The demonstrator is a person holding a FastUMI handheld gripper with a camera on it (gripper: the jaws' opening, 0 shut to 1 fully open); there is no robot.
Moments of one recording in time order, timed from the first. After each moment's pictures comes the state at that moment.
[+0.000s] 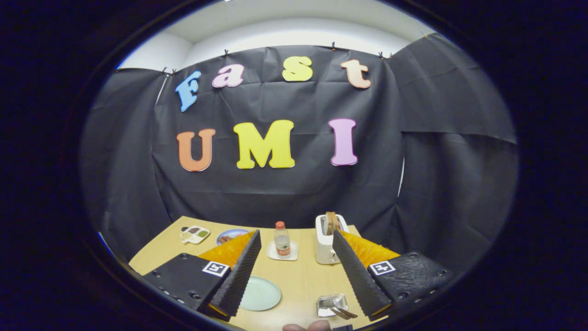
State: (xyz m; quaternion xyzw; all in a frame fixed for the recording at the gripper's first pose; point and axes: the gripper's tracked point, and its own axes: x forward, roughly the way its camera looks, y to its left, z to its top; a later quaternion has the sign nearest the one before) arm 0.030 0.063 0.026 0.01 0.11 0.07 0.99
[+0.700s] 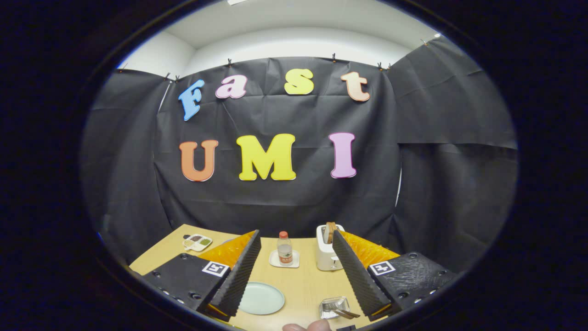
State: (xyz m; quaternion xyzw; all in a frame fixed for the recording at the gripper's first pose) arm 0.011 0.075 0.051 0.01 0.08 0.07 0.99
